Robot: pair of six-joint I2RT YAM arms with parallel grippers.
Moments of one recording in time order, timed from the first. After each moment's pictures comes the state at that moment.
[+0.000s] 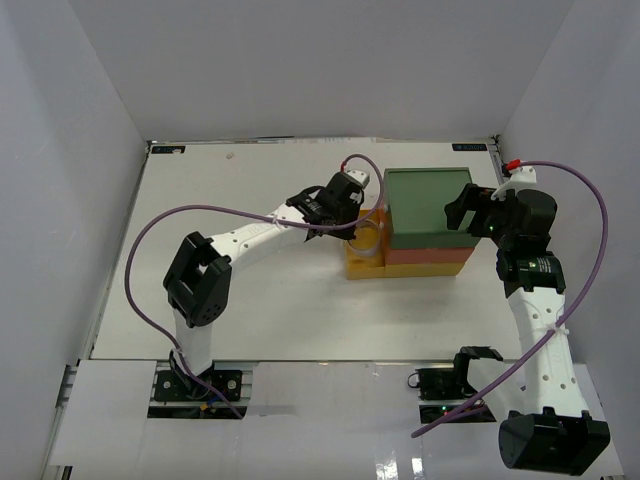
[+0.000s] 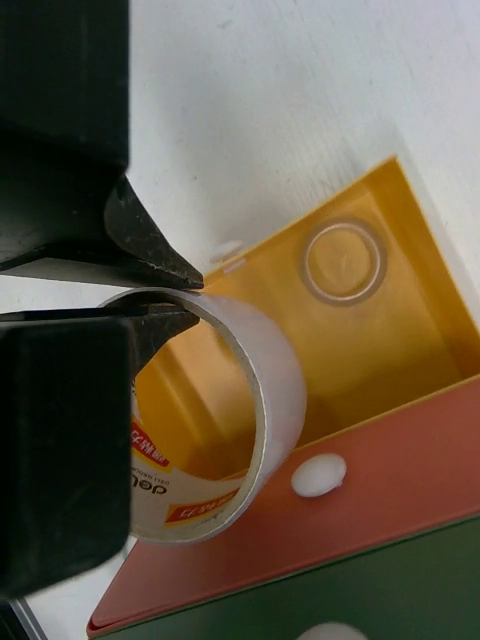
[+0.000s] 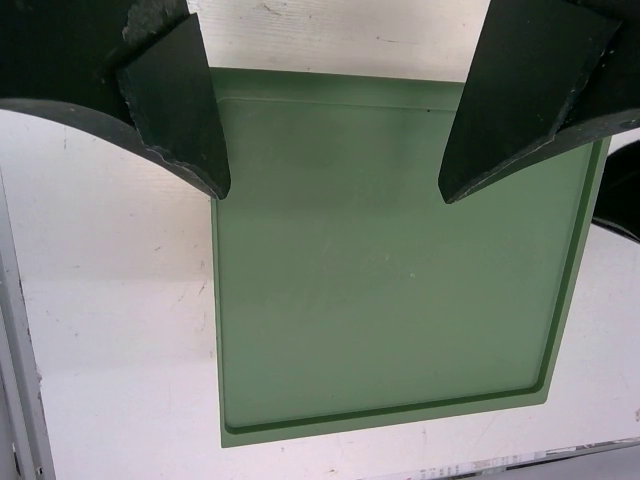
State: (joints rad) left arm -0.81 1.90 1.57 -0.48 -0.12 -0.37; right arm -0.05 0.87 0.92 -0.40 -0.22 0.15
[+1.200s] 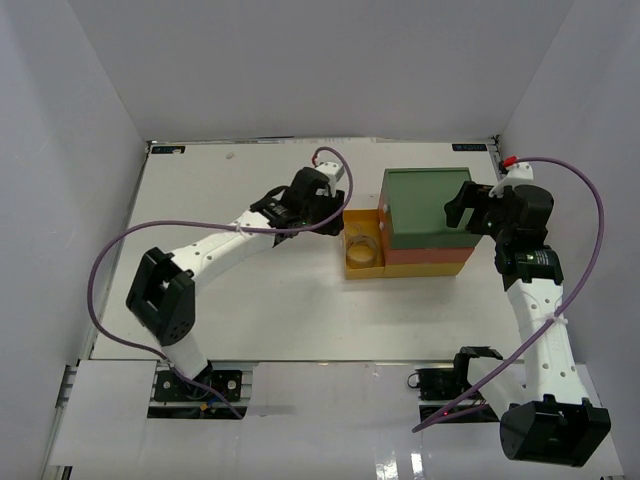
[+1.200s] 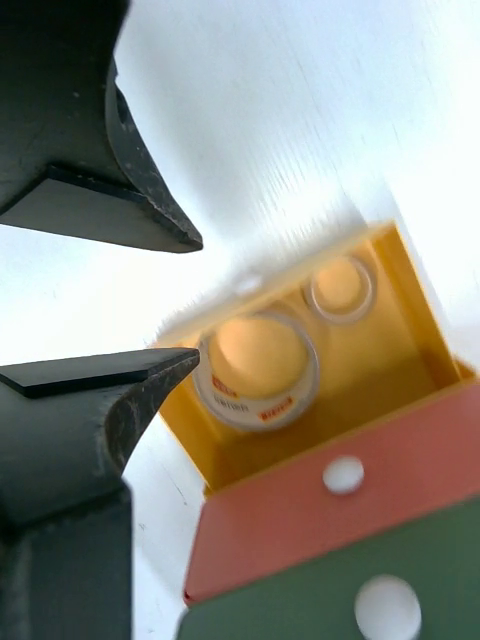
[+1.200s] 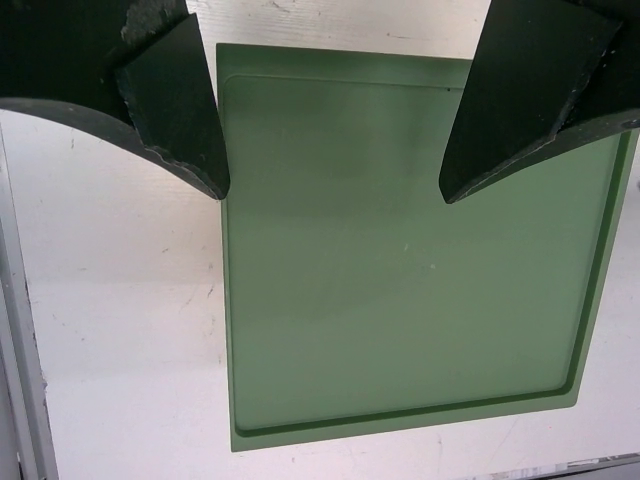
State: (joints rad) left arm -0.77 1.73 1.42 -0.40 -0.06 -0.34; right arm -0.05 0.92 0.92 -0.39 -0.20 0.13
